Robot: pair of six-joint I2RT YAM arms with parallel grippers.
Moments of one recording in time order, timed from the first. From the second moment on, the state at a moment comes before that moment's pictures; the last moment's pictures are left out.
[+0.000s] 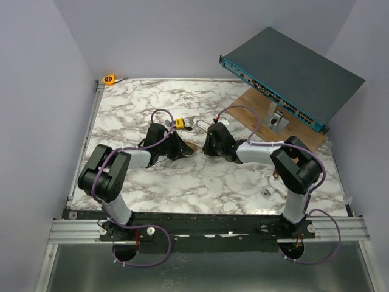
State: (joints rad) left arm -0.37 1.69 0.68 0.36 0.48 -0.93; right arm 0.72 1.86 1.00 0.12 0.18 0.64
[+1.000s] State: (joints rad) left arm -0.39 1.05 1.05 -0.36 0.24 -0.49; right arm 0.72 1.49 1.10 -0.08 0.19 0.58
